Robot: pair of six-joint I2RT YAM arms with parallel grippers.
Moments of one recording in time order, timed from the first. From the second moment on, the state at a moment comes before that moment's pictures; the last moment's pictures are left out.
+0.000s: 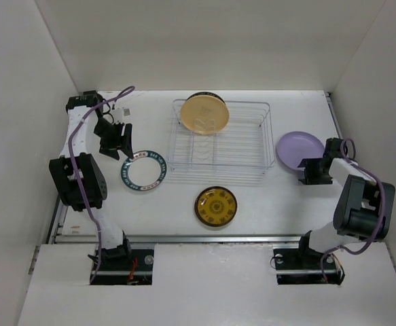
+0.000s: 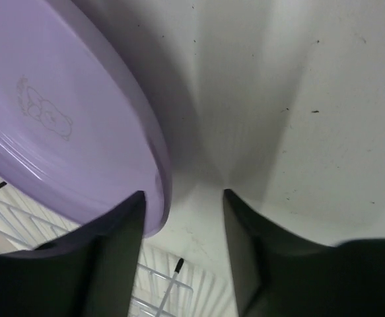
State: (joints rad) left arm 0.16 1.84 1.71 -1.38 0.37 0.27; right arm -0.31 1.51 0.81 -0.44 -0.06 1.28
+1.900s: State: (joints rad) left arm 0.13 1.90 1.72 -1.38 0.29 0.20; right arm 0.47 2.18 1.98 -0.34 0.18 -0.19
